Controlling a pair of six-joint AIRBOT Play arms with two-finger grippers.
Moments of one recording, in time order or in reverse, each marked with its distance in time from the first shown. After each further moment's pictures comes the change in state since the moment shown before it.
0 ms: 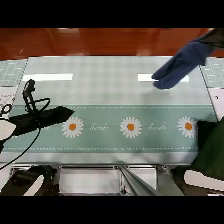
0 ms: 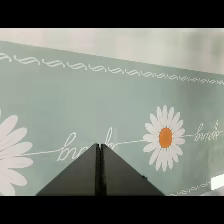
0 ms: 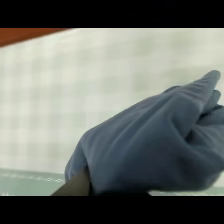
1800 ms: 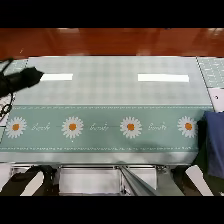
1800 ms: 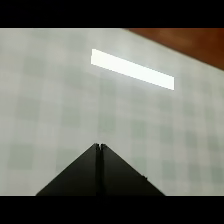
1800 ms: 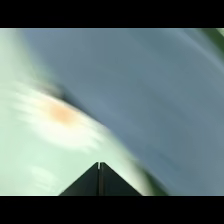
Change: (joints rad) left arm 0.272 -0.259 0.400 0.012 0.112 0.198; right arm -0.642 0.460 -0.730 -0.277 0.024 0.073
